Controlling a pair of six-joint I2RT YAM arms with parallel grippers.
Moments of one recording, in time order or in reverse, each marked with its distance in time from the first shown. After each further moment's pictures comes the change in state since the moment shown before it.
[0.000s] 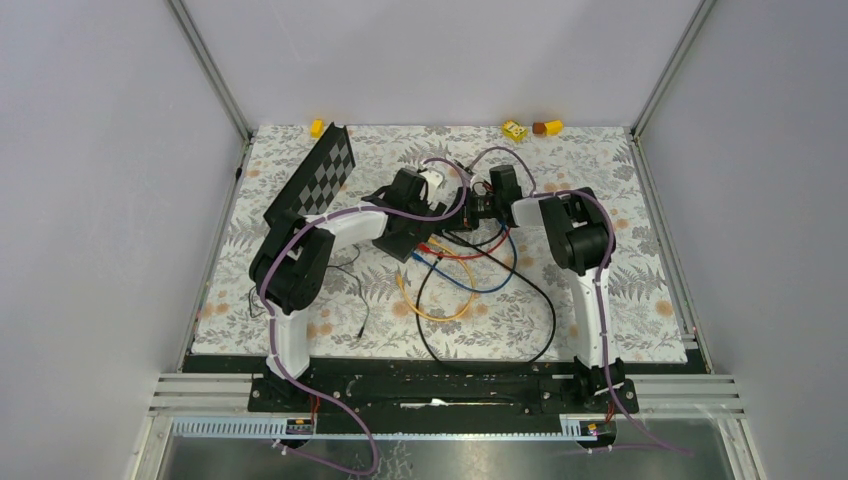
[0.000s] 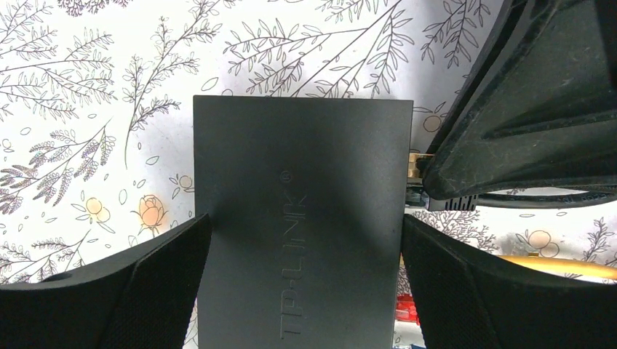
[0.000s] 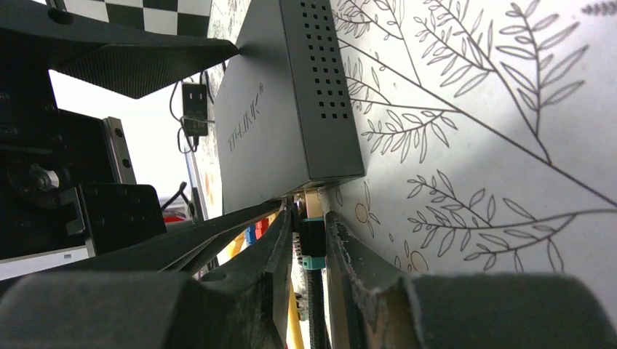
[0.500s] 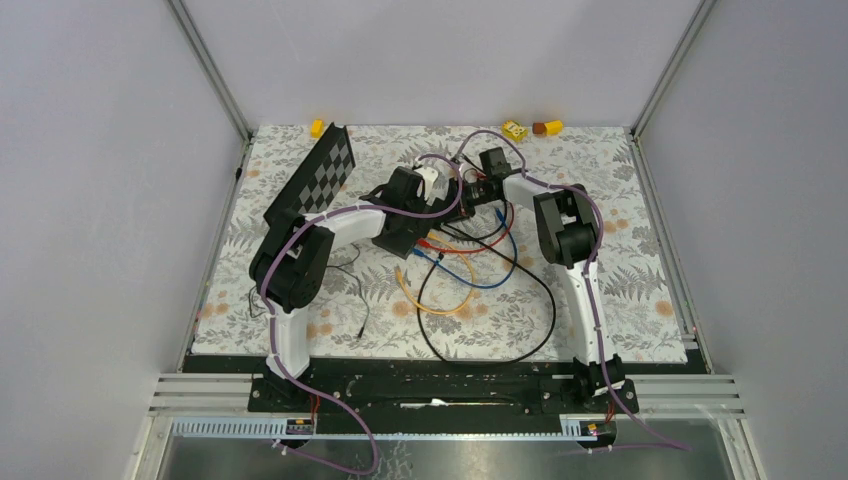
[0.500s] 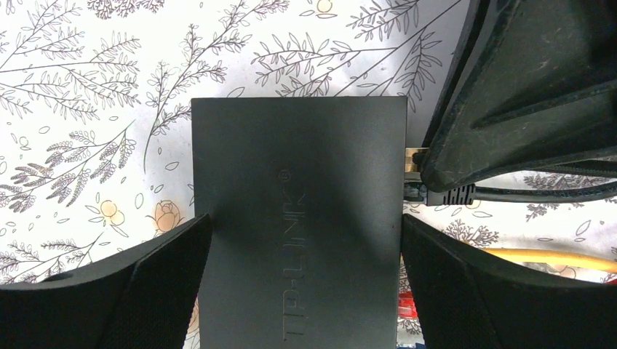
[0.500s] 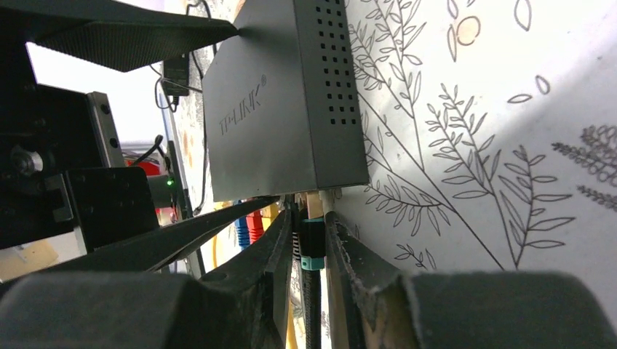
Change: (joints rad) left arm 0.018 0.008 0.002 0.032 -0.011 -0.026; right arm 0.001 0.161 0.432 -0.550 -0.064 -0.365
